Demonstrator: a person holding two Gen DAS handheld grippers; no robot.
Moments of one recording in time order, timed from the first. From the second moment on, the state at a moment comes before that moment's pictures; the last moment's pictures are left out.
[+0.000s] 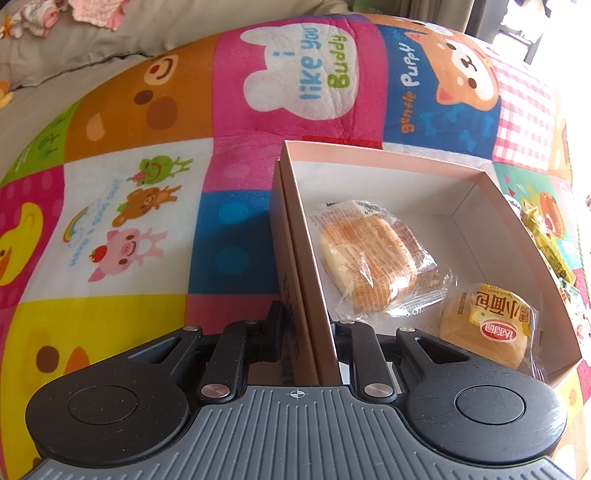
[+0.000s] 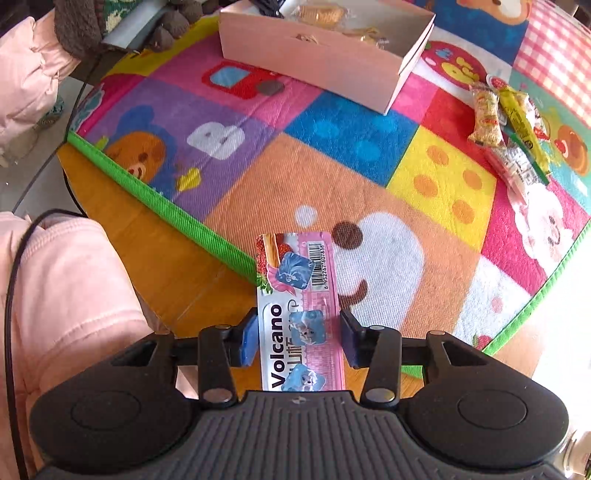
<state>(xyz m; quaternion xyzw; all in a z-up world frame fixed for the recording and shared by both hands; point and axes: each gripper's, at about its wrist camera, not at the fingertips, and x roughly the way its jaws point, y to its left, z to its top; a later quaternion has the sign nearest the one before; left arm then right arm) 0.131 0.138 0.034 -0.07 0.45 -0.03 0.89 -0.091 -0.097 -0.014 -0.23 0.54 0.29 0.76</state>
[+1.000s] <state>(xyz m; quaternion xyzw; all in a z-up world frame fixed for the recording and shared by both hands) 0.132 0.142 0.033 -0.09 0.45 -0.04 0.89 0.022 -0.111 0.006 -0.01 0.34 0.17 0.92</state>
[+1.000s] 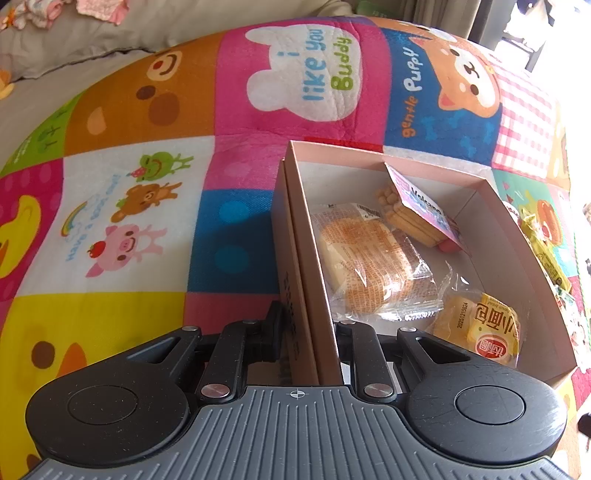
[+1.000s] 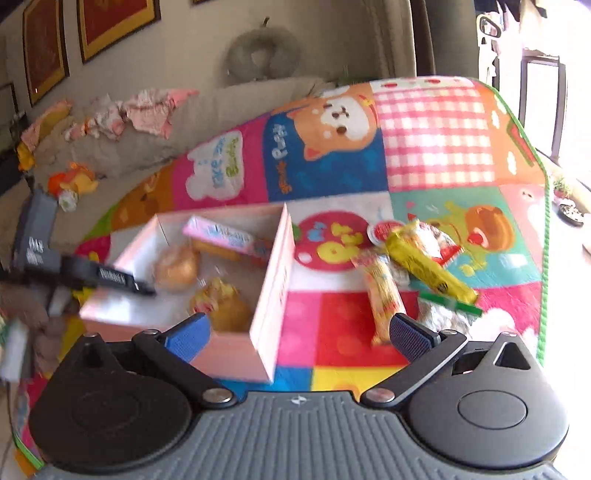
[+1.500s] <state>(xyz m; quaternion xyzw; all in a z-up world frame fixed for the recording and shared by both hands) 0.133 0.138 0.034 -0.08 0.45 -0.02 0.89 0.003 -0.140 -0.051 0.08 0.42 0.09 0.90</state>
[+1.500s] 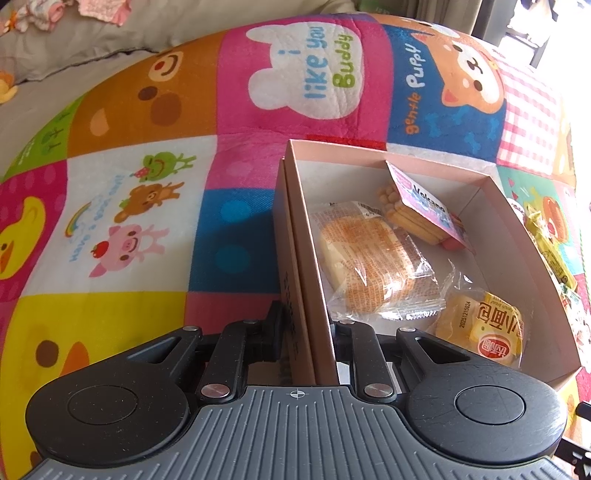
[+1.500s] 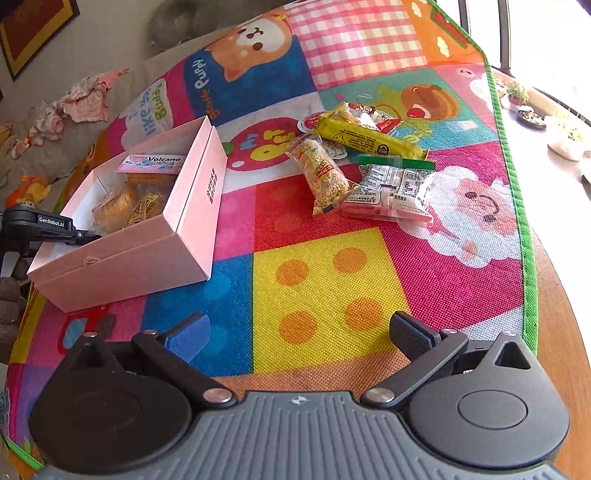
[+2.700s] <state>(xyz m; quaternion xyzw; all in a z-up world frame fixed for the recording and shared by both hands) 0.131 0.141 0.033 -0.09 0.45 -0.03 0.89 0.075 -0.117 -0.040 -0.06 0.45 0.12 0.88</state>
